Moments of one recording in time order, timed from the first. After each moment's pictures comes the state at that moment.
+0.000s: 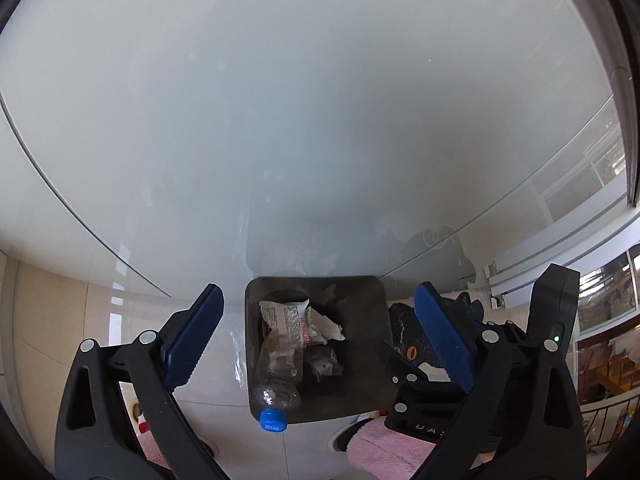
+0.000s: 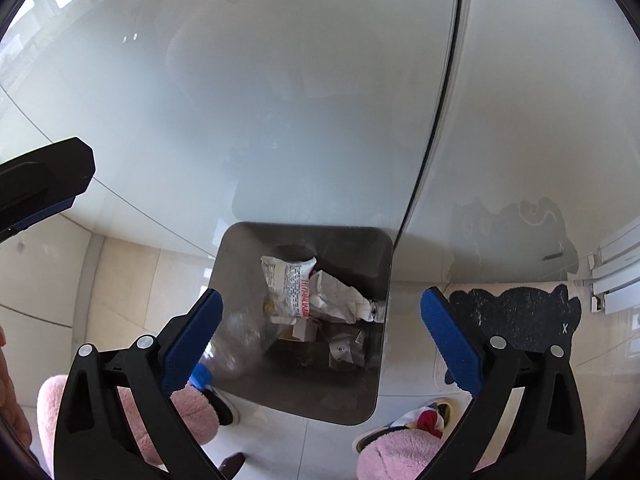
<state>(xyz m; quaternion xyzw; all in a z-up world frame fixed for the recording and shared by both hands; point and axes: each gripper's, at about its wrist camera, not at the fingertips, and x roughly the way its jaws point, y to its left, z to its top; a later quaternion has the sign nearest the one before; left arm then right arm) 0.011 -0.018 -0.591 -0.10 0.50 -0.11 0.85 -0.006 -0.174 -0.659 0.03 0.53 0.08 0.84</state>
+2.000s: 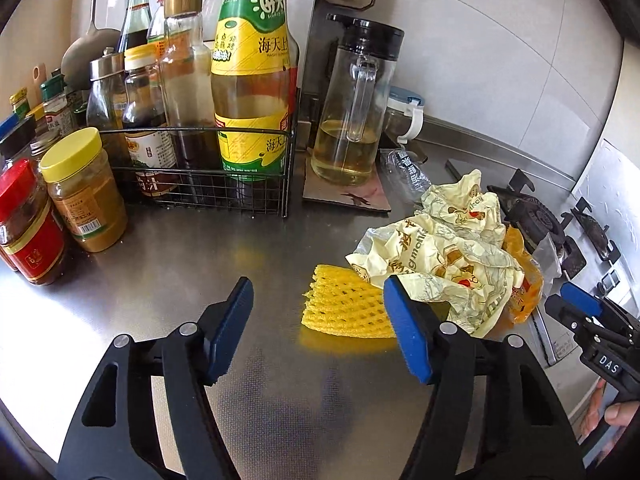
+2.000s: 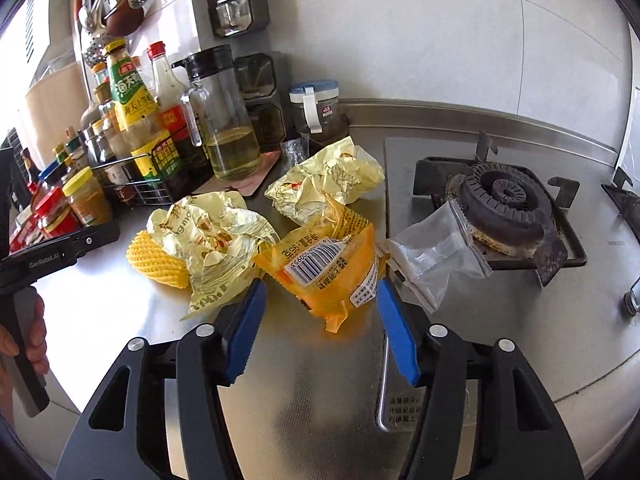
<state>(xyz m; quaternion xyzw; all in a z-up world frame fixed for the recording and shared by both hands) 0.203 0.044 -0.290 -0.06 0.38 -0.05 0.92 0.167 -0.211 -0.302 0.02 0.36 0.09 0.93</state>
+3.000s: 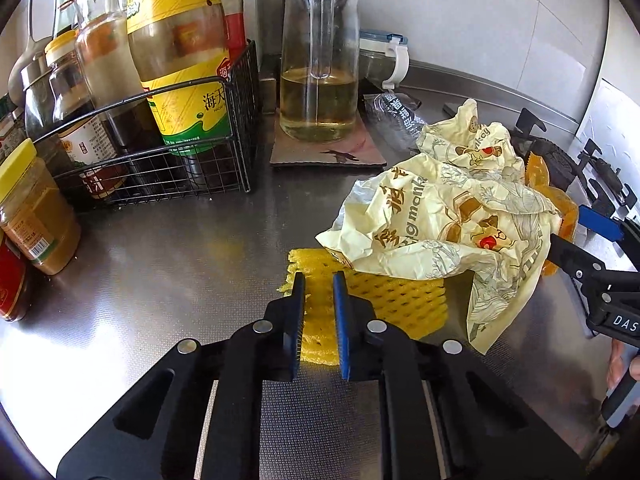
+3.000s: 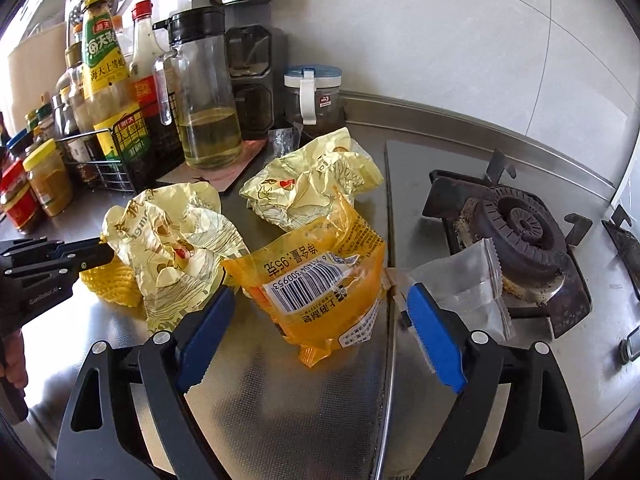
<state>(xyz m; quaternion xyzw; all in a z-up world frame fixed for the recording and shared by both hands) 0.237 0.013 -0.333 0.01 0.42 -0.08 0.90 0.213 -0.191 -0.322 -0.05 0.36 0.06 0.93</state>
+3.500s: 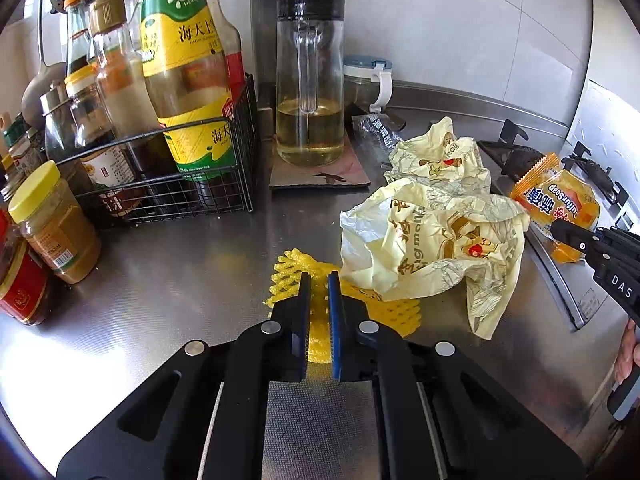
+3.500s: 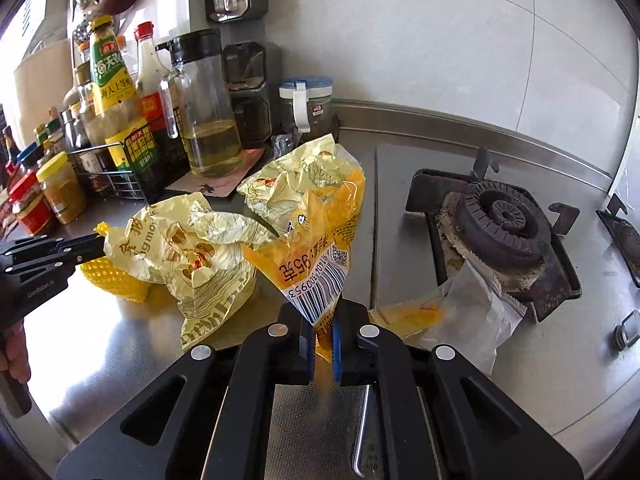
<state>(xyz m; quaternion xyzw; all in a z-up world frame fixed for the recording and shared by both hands) 0.206 0.012 -0.305 0.03 0.38 -0.09 0.92 0.184 -0.210 -0.303 -0.03 0.34 0.07 0.94</state>
